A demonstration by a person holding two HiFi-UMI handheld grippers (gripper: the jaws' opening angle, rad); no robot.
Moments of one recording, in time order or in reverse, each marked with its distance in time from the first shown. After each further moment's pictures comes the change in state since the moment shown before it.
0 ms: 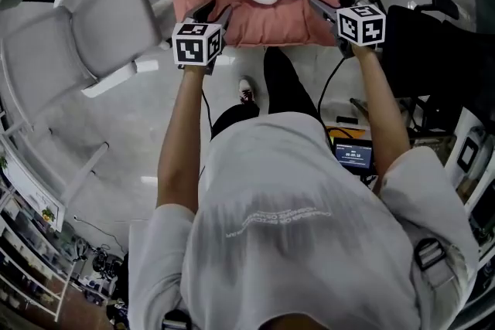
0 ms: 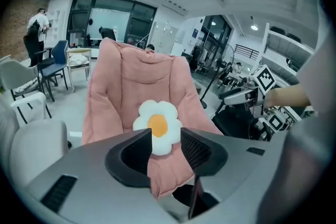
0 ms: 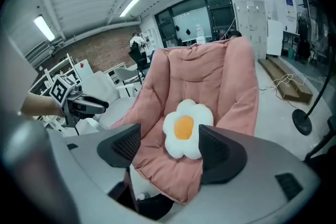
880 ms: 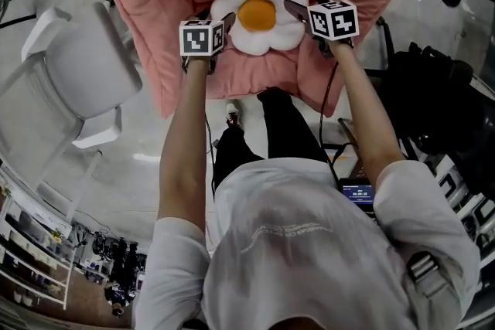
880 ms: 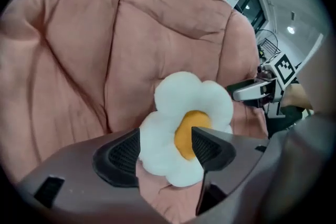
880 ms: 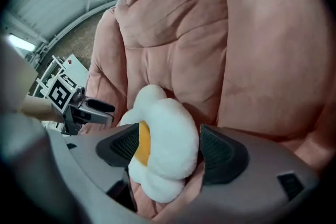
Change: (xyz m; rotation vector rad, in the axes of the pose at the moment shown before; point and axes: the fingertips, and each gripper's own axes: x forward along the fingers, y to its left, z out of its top) left arm 0.268 0.114 -0.005 -0.234 0.336 0.051; right arm 0.247 -0.147 0.021 0.095 0.310 0.070
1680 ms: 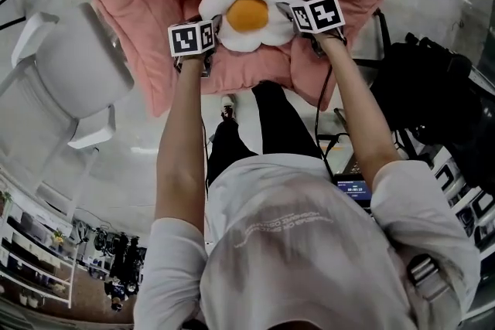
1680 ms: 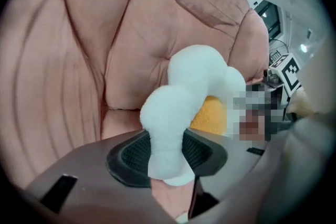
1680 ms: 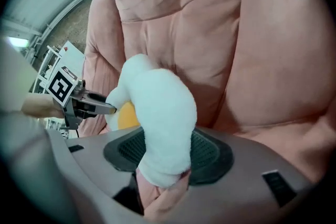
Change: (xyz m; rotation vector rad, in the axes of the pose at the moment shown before) left arm 0.006 0.004 -0.046 -0.135 0.070 -0.008; right arm 0.005 0.016 -0.039 -0.039 0.198 -0.044
